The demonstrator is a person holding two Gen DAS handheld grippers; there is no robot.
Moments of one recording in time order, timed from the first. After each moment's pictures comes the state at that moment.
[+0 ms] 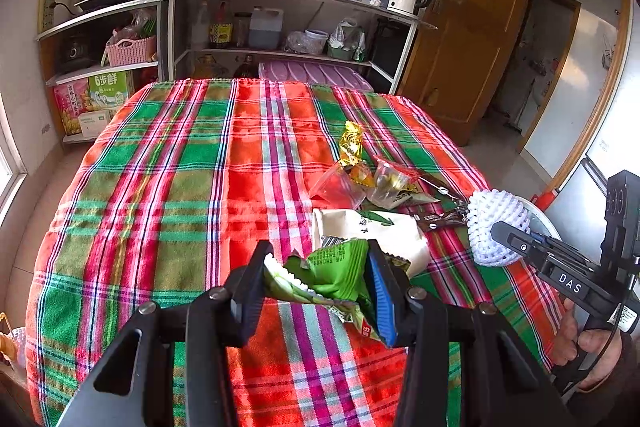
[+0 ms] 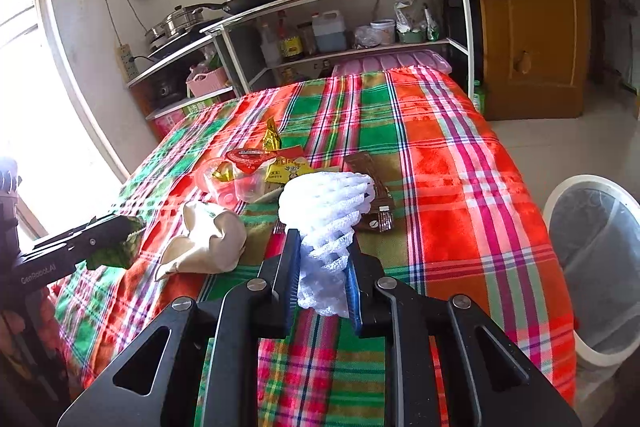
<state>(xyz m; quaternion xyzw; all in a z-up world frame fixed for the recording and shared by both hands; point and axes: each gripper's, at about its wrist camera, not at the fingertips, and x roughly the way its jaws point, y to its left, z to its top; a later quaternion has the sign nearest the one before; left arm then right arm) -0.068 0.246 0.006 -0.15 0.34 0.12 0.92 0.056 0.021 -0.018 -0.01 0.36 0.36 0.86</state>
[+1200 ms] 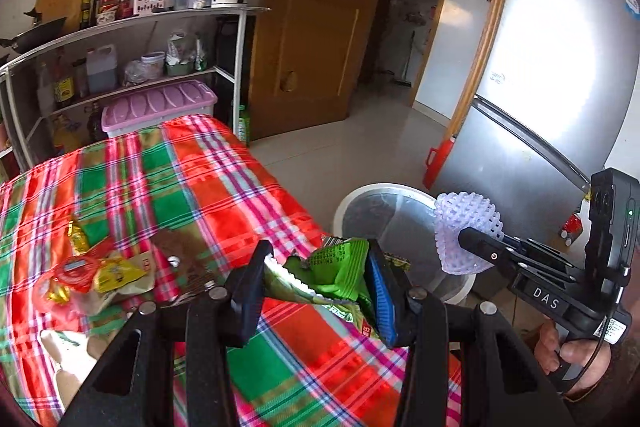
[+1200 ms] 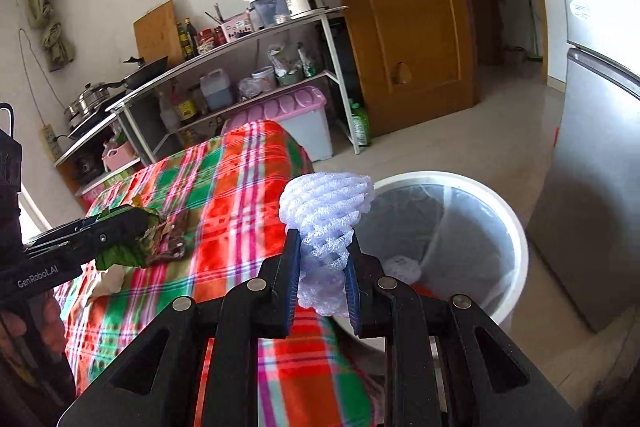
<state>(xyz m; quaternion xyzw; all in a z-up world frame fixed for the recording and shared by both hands) 0.067 0.047 0.037 -0.06 0.34 -0.10 0.93 0.082 -0.175 0.015 0.06 0.33 0.19 0.92</state>
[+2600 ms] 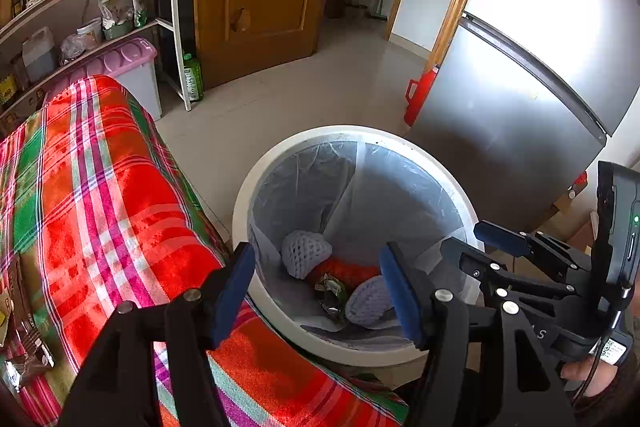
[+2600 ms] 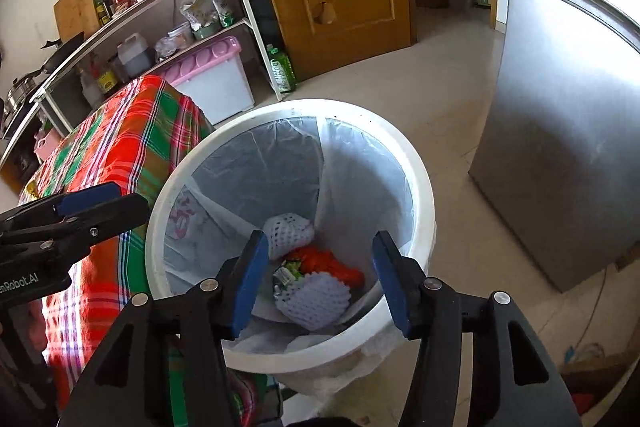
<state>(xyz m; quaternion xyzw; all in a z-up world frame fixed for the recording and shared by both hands) 0.159 -0.061 -0.031 -0.02 0.44 -0.14 0.89 0.151 -0.250 -0.064 0.05 0.43 0.09 0.90</state>
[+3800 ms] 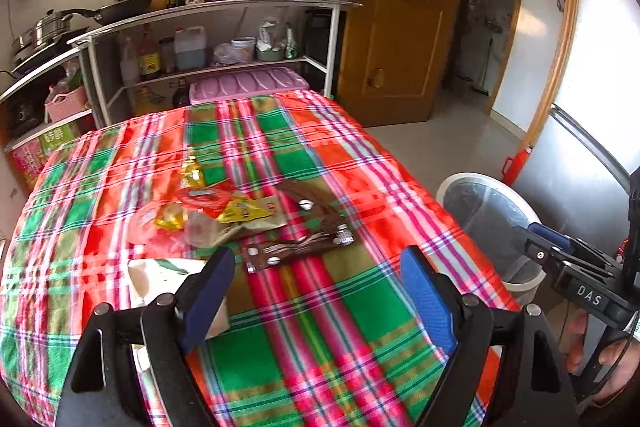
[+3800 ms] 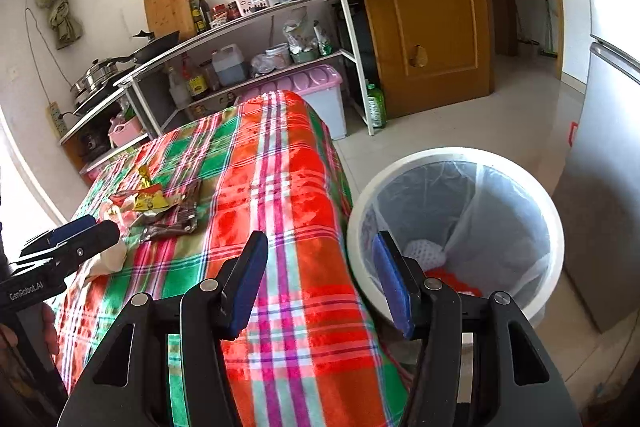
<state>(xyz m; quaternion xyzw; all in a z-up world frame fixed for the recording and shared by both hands) 0.013 0.119 0.014 -0.06 0.35 0.07 0.93 0.078 -0.126 -0.008 0.04 0.36 0.23 0.91</state>
